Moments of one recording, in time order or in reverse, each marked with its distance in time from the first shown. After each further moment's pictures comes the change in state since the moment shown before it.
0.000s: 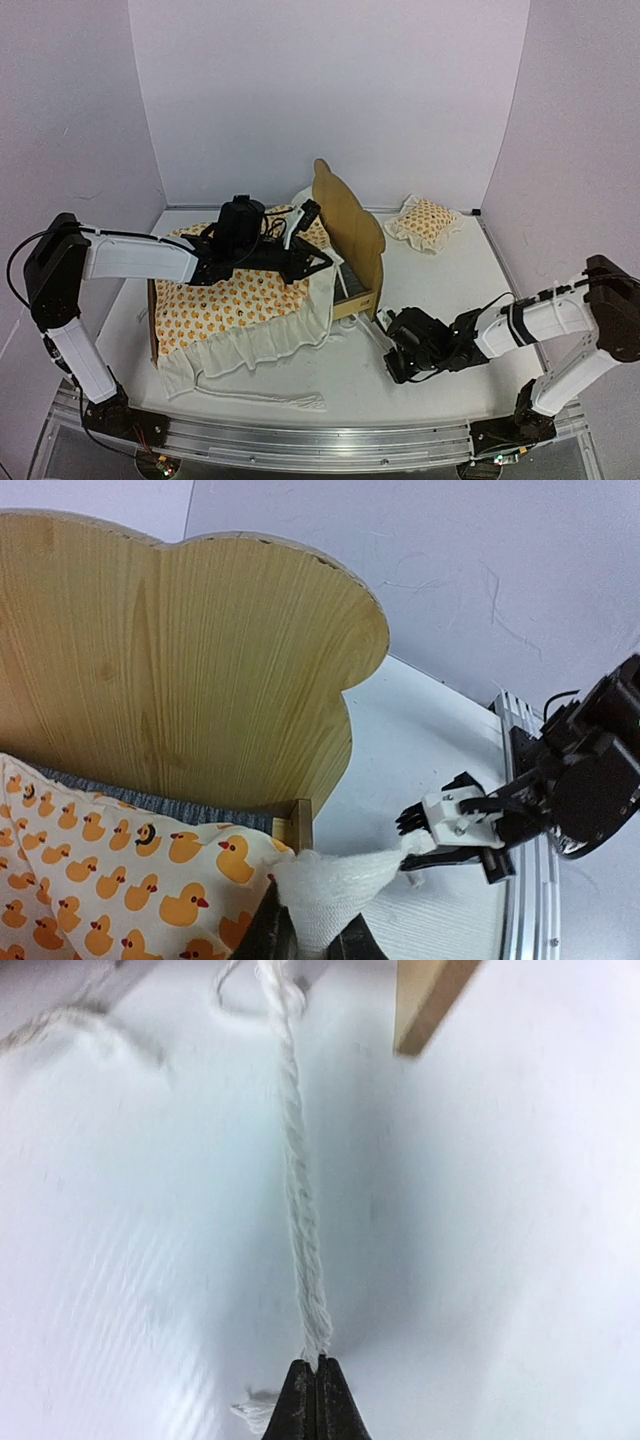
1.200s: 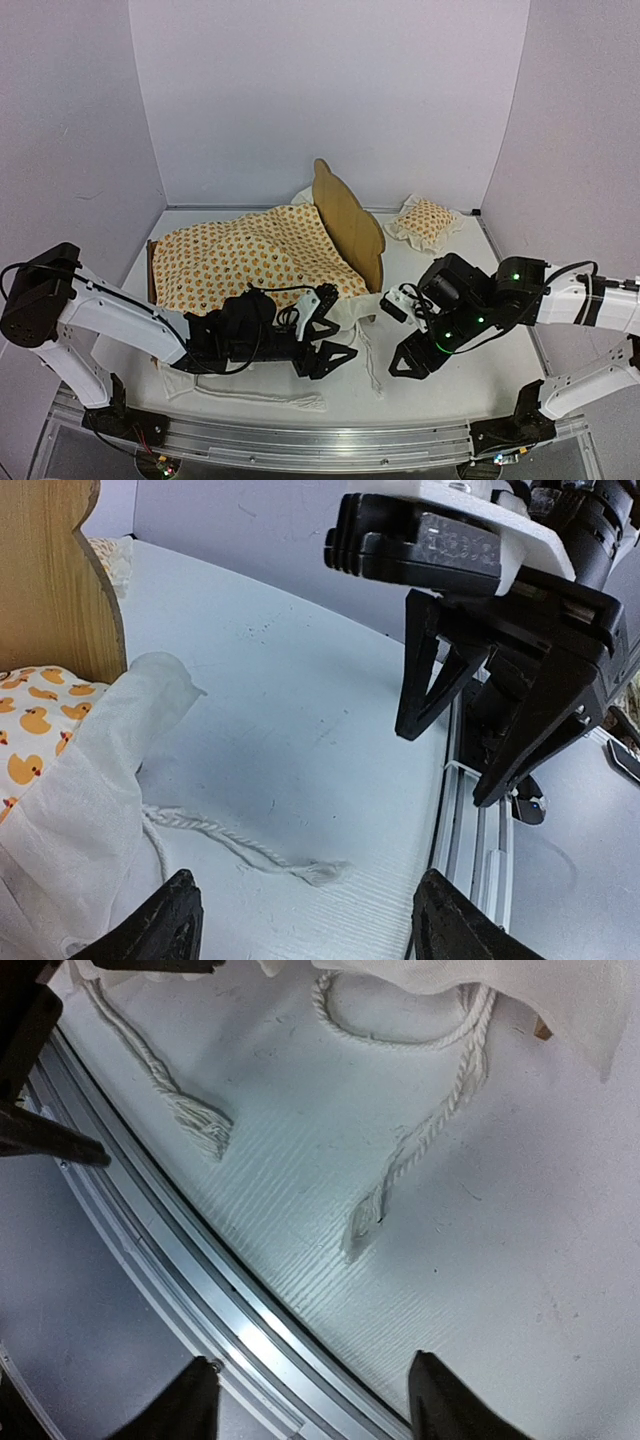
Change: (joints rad) left arm -0.448 -0.108 -0.360 0.291 -0.443 -0.129; right arm 0.000 -0.328 0.340 -0.700 -0.447 -0.035
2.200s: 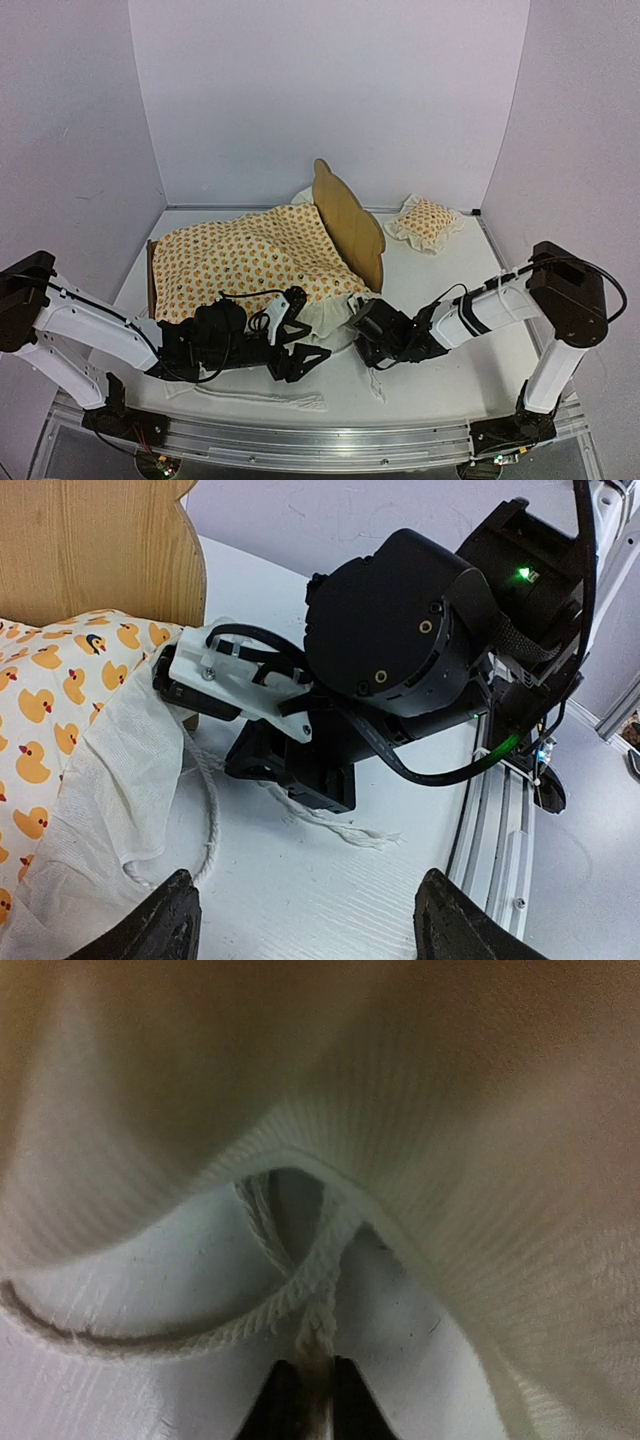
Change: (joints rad) left arm 0.000 -0.153 -0.176 0.014 -0.108 -0.027; right arm -0.006 0.590 -0.124 0.795 0.594 -0.037
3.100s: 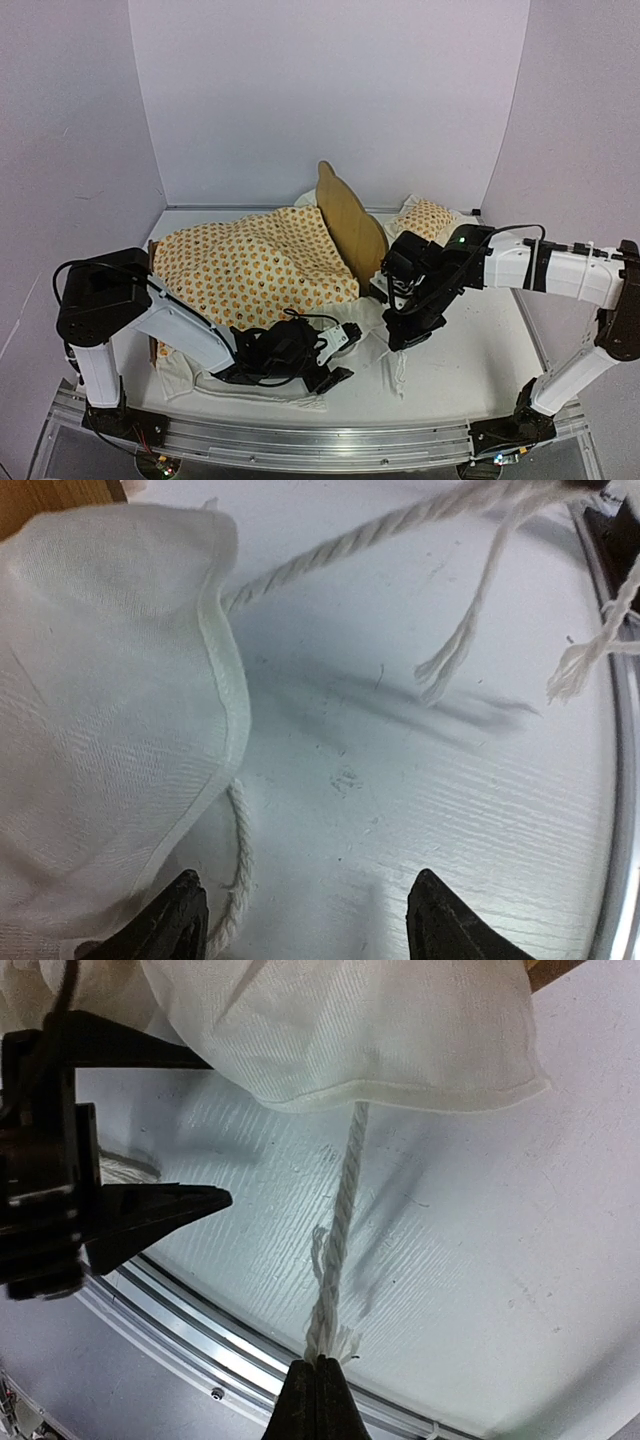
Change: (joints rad) left arm -0.013 0.451 0.286 -0.113 -0.039 0.253; right arm -0.077 -0.275 0.390 -0.979 -0.557 0.117
